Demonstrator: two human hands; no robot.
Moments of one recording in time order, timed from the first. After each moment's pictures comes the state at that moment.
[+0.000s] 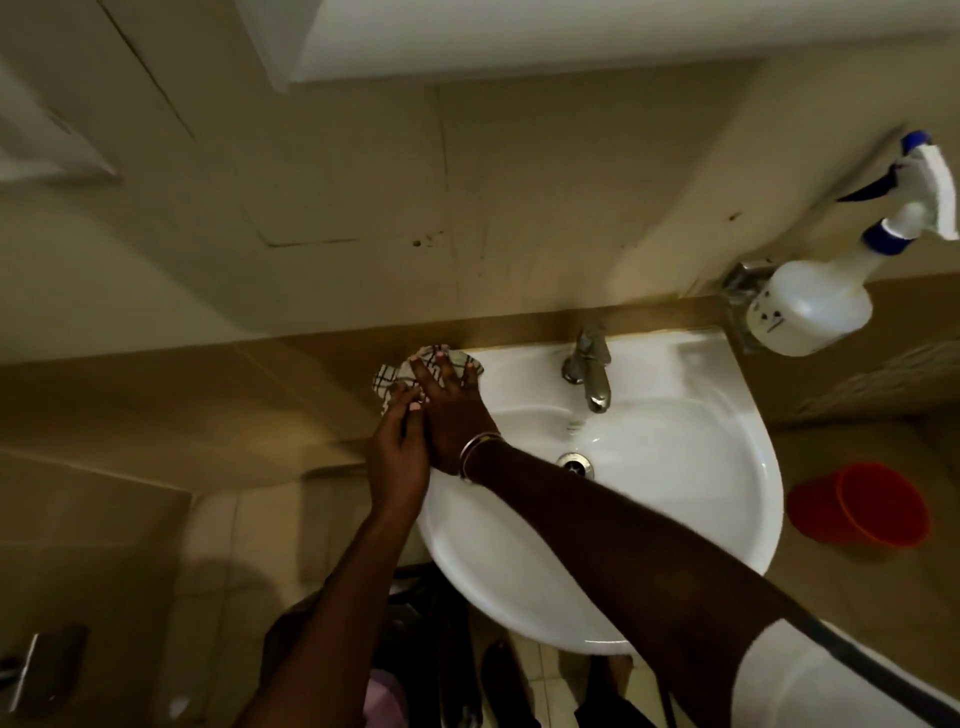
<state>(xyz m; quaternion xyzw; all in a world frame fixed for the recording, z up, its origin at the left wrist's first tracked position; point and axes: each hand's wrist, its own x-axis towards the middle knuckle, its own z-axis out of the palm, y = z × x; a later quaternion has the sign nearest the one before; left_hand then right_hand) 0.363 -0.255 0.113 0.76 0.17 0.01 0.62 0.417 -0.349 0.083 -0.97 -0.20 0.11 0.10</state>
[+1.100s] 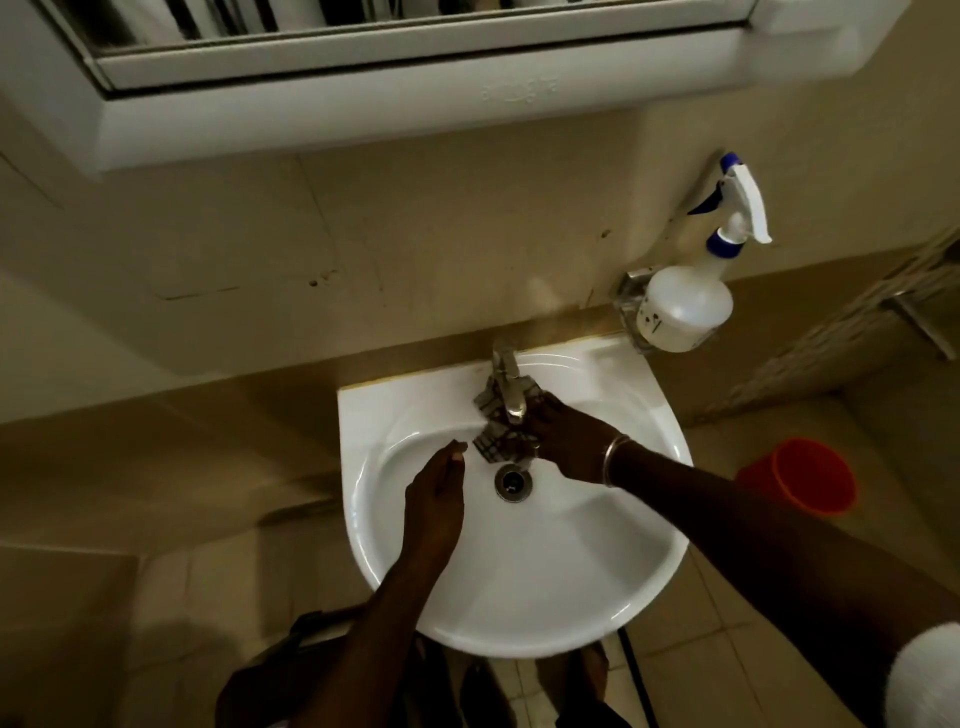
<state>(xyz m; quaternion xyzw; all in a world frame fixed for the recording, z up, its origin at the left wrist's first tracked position) 0.314 -0.361 0.115 0.78 0.12 -0.15 0.59 0.362 -0.610 0.084 -0.94 -0.34 0.06 0.00</state>
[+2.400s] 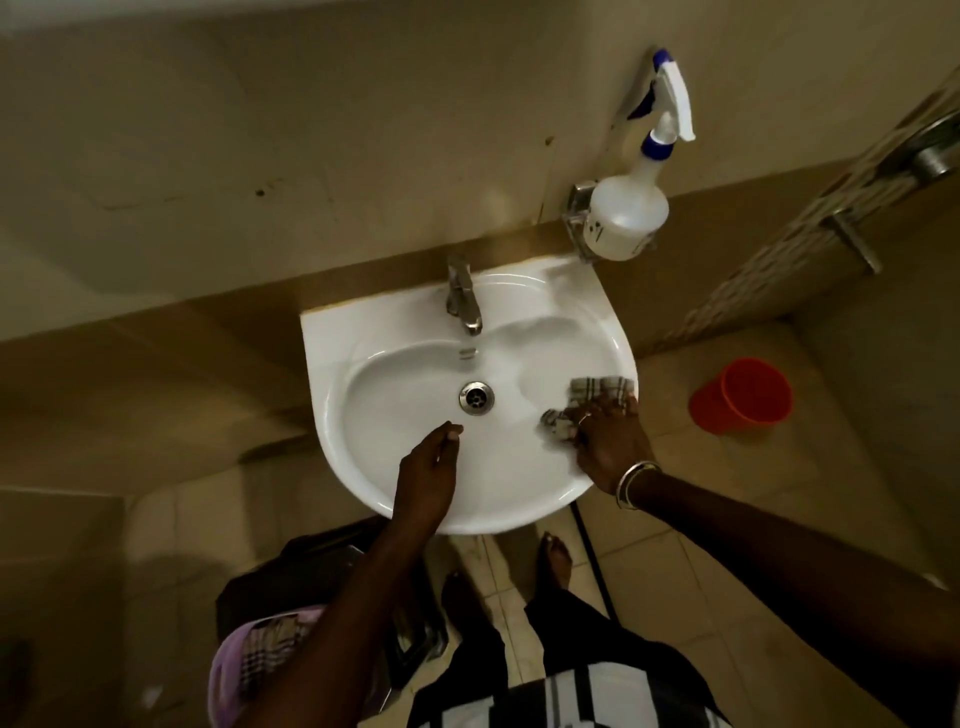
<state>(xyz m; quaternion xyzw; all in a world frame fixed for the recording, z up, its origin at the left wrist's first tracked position) 0.227 -0.361 0.114 0.82 0.07 -0.22 0.52 0.187 -0.637 0.083 -0.99 0.07 0.11 0.10</state>
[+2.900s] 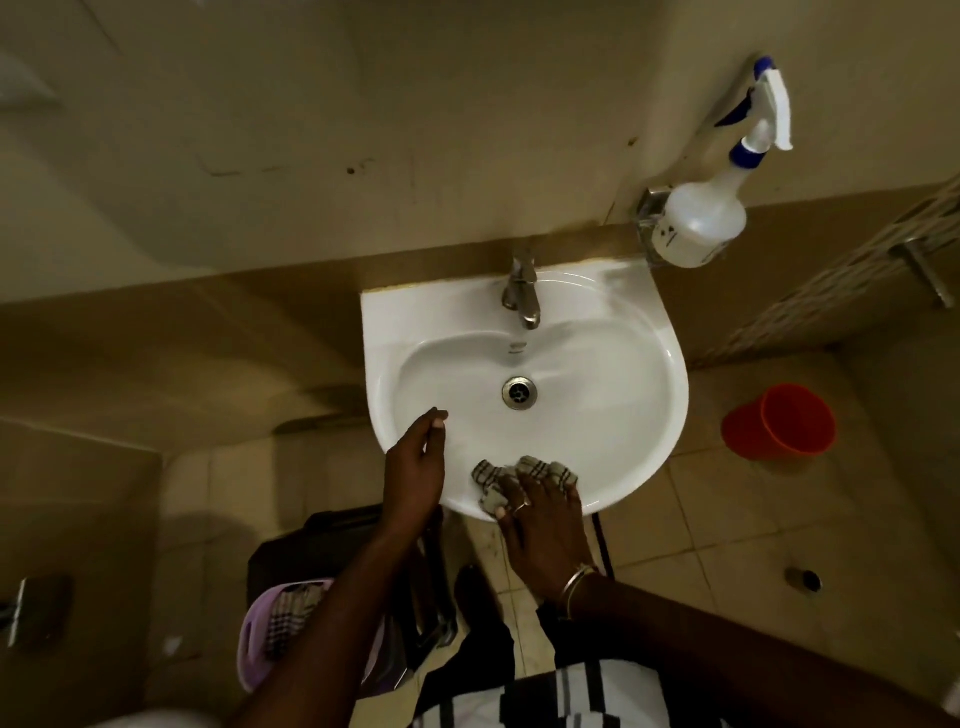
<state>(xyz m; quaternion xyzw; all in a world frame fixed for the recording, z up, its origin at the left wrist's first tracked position) 0.228 -0.300 0.125 0.81 0.13 -0.12 0.56 0.120 -0.468 0.081 -0.98 0.02 0.08 0.19</state>
